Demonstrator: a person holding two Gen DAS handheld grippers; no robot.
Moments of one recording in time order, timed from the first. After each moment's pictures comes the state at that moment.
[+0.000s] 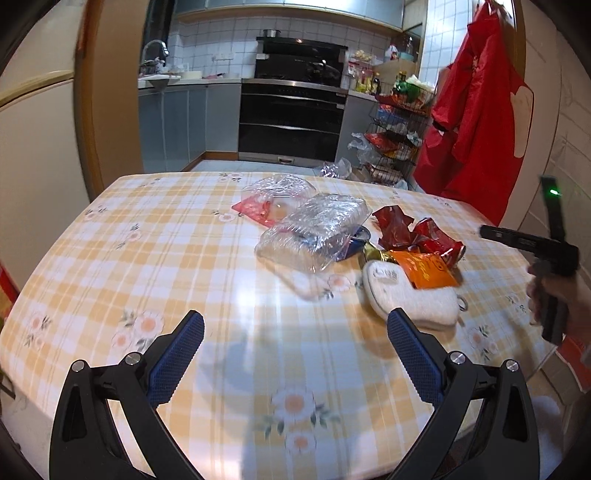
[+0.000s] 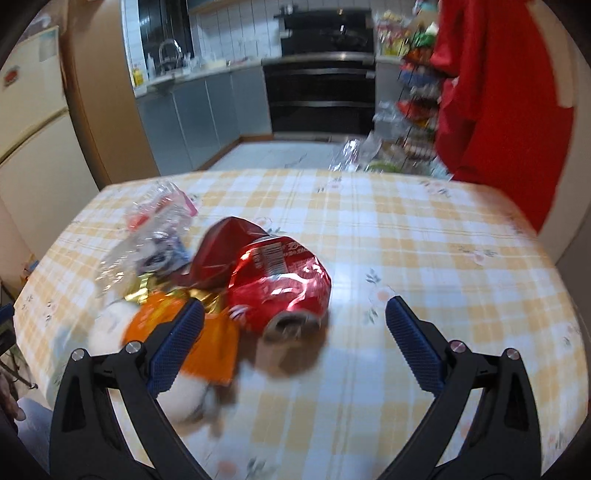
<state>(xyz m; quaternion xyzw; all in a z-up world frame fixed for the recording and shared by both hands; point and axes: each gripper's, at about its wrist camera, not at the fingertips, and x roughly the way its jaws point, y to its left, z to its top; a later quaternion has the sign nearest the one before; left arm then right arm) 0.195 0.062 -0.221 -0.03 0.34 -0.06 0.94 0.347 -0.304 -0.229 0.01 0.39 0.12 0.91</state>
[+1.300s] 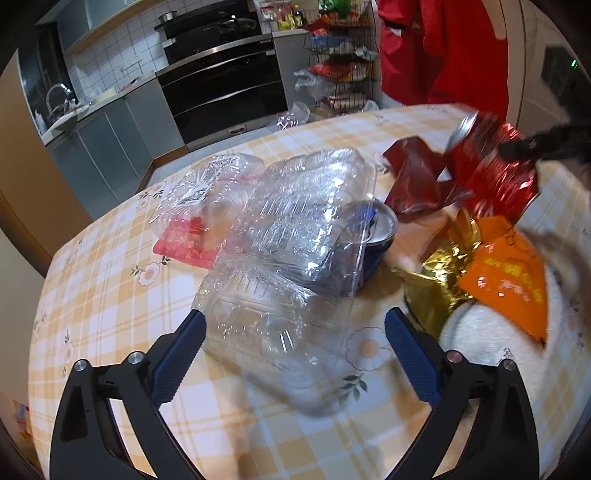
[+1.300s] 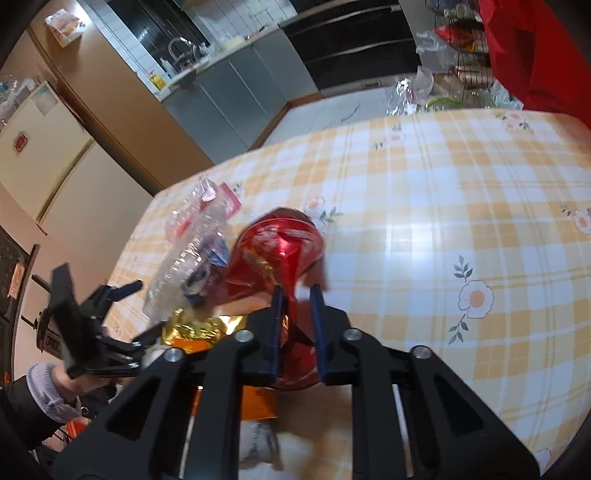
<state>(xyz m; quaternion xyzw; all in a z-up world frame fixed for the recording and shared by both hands) 0.358 0.000 -0.291 0.16 0.40 -0.13 0.89 0.403 -0.307 -0.251 0.15 0.46 0.24 0.84</state>
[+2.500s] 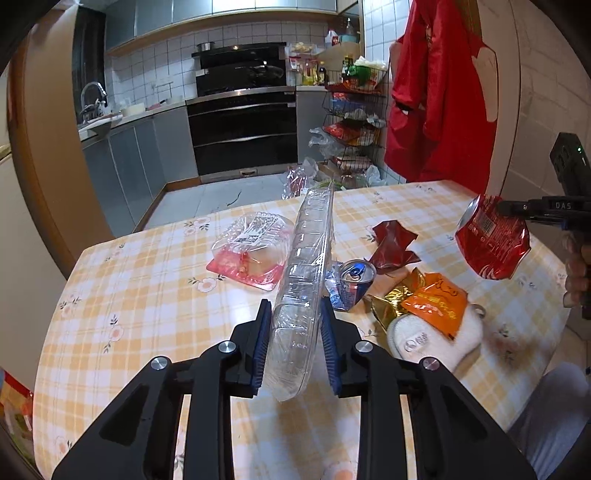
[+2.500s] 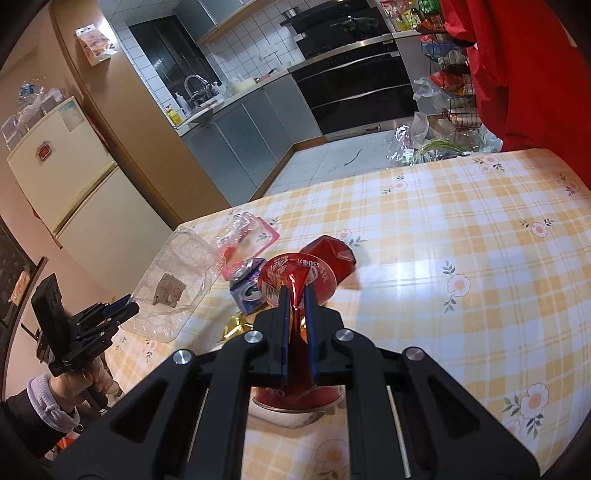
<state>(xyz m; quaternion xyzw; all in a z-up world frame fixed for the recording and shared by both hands) 0.267 0.062 -0.194 0.07 0.32 -0.14 0.94 0.317 -0.304 -0.178 0.16 0.38 0.22 0.88</state>
